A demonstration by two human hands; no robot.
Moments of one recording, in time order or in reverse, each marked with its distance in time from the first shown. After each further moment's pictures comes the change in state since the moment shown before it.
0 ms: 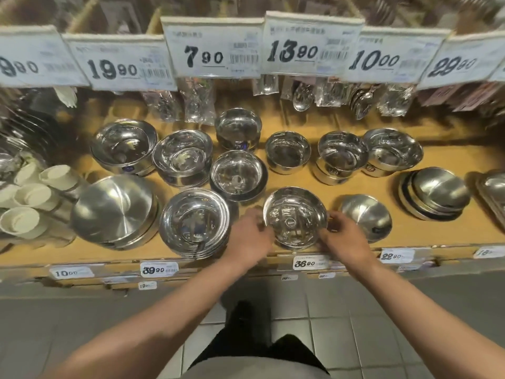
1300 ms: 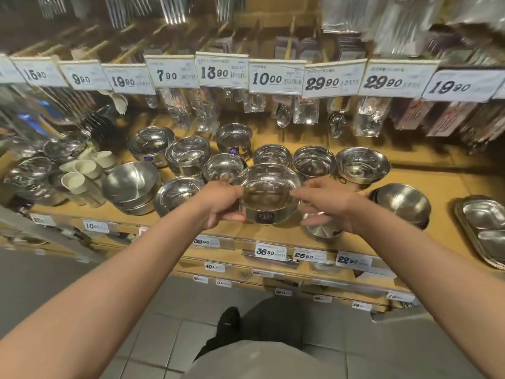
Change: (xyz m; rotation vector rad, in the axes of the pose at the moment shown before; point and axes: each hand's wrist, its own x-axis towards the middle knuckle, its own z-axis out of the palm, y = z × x) left_hand -0.050 0.098 0.014 -0.419 0.137 -0.288; right_hand -0.007 -0.061 -0.124 0.003 -0.533 -0.072
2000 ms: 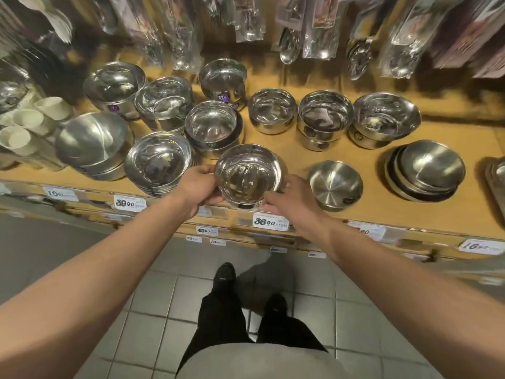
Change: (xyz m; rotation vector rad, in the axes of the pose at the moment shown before) left_hand 0.070 -0.072 -0.019 -0.027 0.085 -0.048; right_hand 0.078 0.083 0.090 0.191 0.138 -0.041
